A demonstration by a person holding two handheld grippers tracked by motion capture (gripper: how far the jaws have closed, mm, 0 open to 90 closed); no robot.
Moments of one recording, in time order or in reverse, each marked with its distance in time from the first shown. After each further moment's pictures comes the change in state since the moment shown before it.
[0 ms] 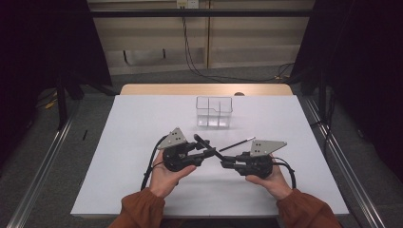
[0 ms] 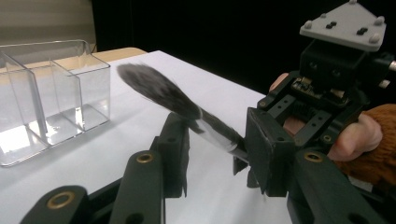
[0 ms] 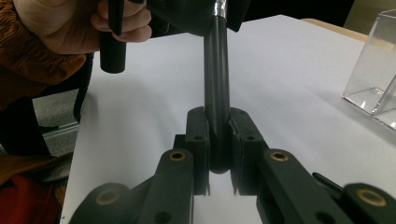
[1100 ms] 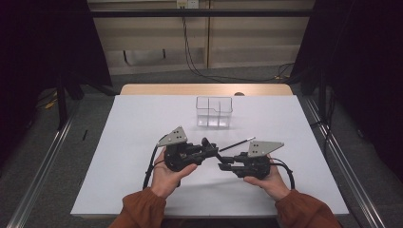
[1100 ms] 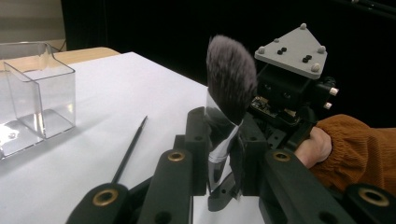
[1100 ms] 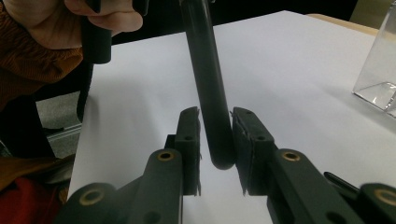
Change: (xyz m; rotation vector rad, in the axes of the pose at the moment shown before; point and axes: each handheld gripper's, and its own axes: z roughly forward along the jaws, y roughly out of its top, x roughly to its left) left arm -0.009 0.011 -0.002 0.009 -0.098 -0.029; right arm 0.000 -0.004 0.006 0.001 0.014 0.022
